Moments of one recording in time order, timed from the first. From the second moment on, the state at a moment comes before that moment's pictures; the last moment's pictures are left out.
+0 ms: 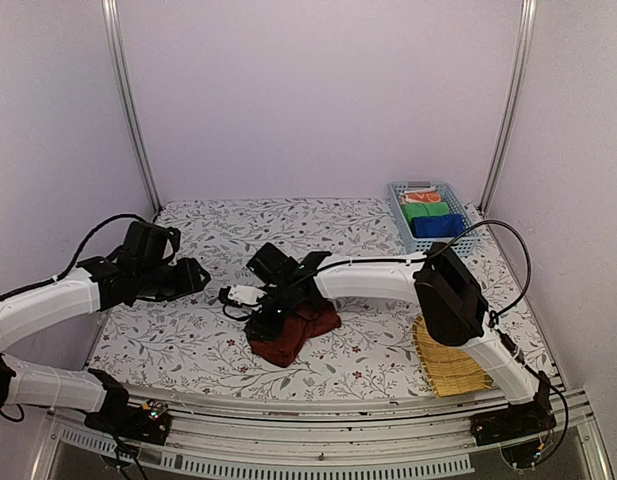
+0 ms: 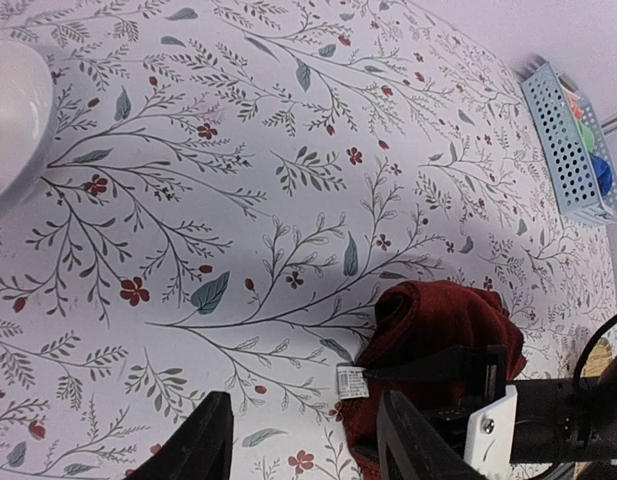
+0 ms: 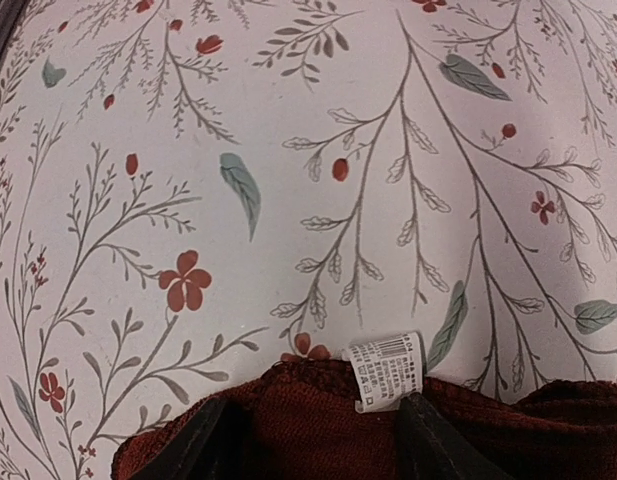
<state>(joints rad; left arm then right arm) -0.47 1.11 0.68 -0.32 -0.05 -0.64 1.07 2.50 2.06 -0.54 -0.23 -0.32</state>
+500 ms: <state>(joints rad) -0.46 1.11 0.67 -0.29 -0.05 -0.64 1.07 2.48 2.09 -0.58 -0.27 -0.24</state>
